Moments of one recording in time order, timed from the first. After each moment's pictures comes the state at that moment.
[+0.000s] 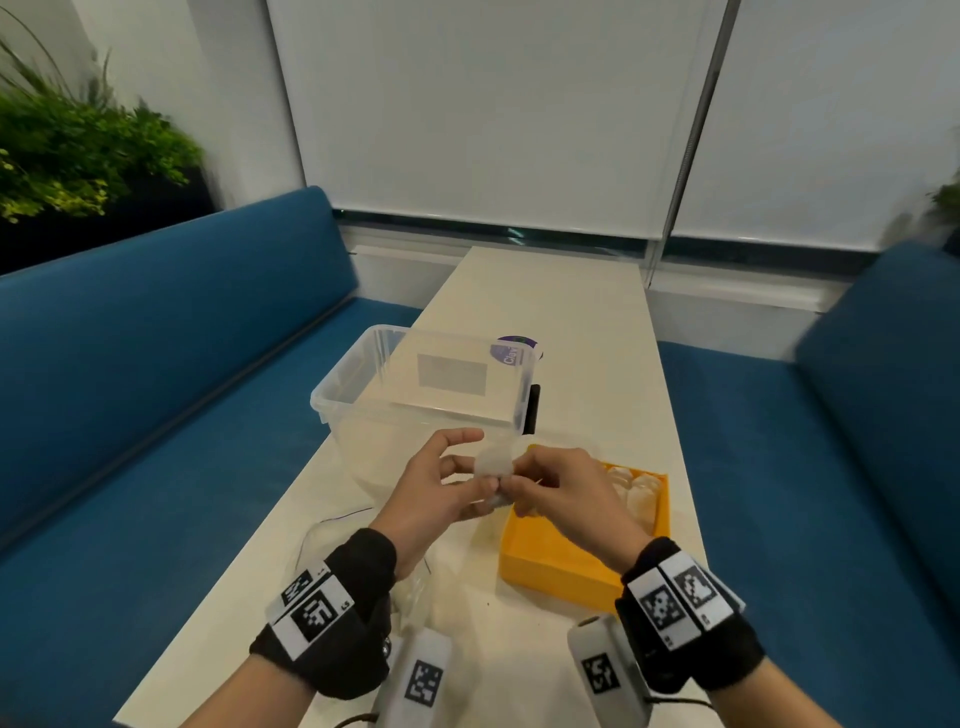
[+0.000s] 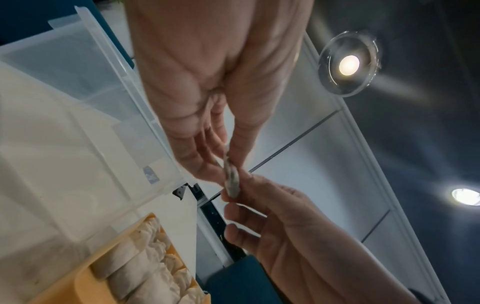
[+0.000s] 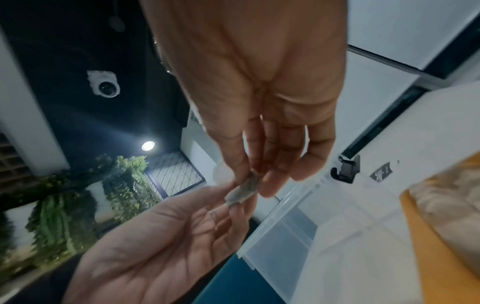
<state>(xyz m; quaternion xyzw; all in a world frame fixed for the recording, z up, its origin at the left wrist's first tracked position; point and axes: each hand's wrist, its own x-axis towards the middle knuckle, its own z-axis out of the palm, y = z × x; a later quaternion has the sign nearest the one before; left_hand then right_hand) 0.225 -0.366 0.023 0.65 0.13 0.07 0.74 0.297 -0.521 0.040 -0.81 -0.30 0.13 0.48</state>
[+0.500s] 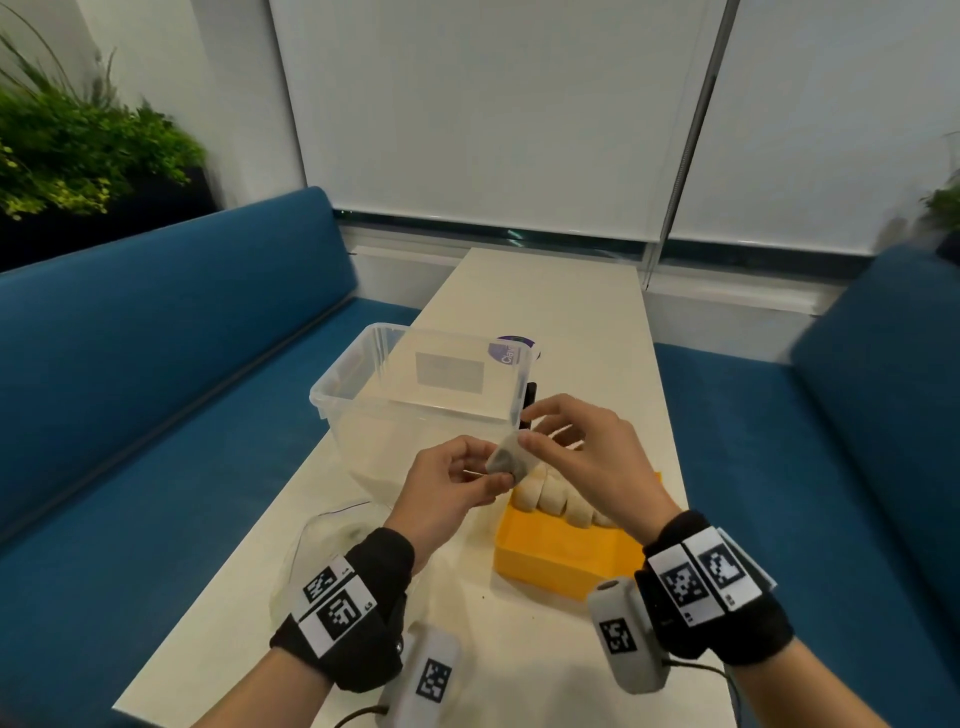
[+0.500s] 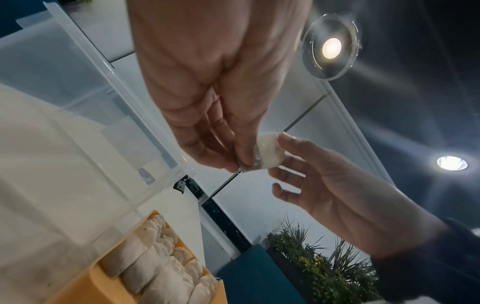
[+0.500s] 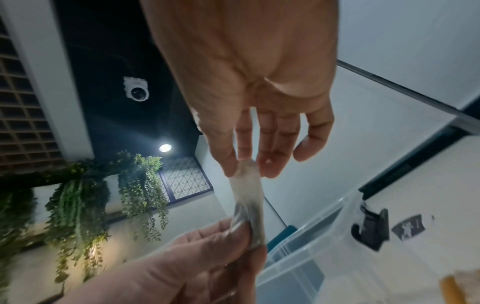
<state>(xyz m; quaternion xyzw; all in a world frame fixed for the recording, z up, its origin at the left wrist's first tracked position) 0.227 -0.381 0.022 0.71 0.11 0.11 0.68 0.300 -0.539 0.074 -0.84 -0.32 0.01 0.44</state>
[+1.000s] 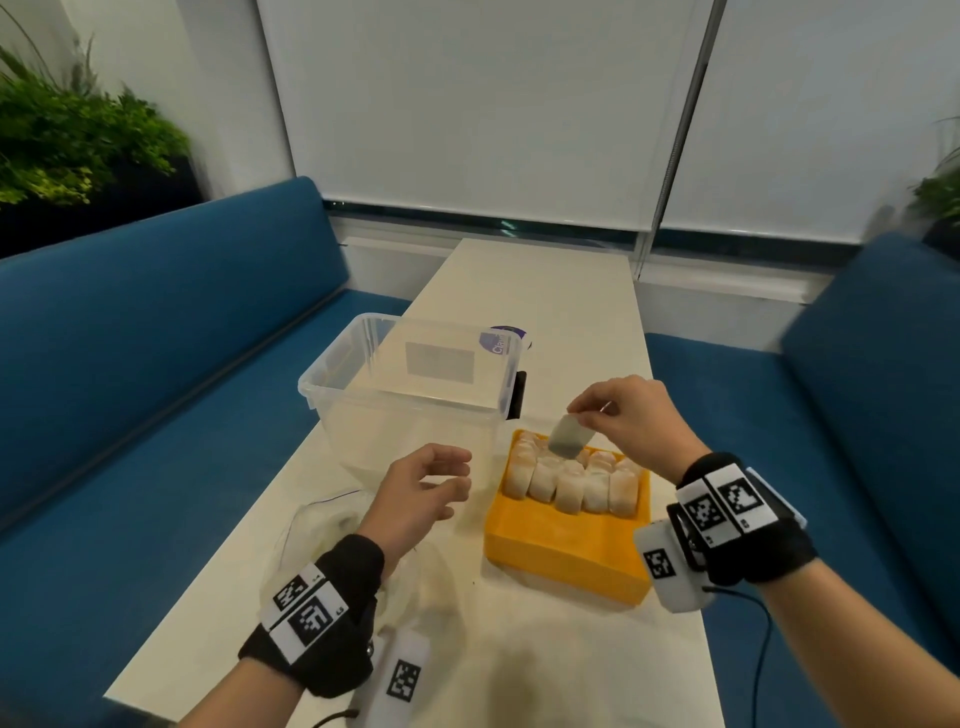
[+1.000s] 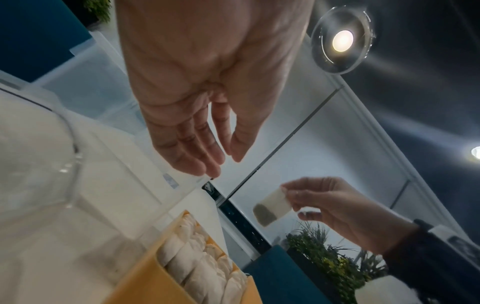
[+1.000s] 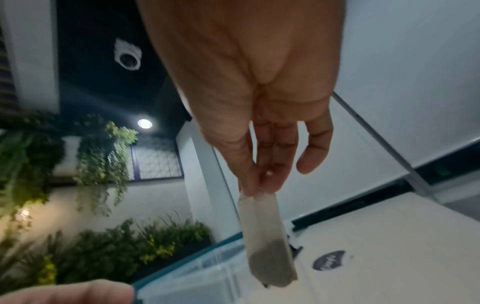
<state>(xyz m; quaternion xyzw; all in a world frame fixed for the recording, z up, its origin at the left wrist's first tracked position) 0.212 -0.374 0.007 0.74 0.18 0.09 0.64 0.359 -0.573 0.072 -0.90 -0.32 0.00 0.30</state>
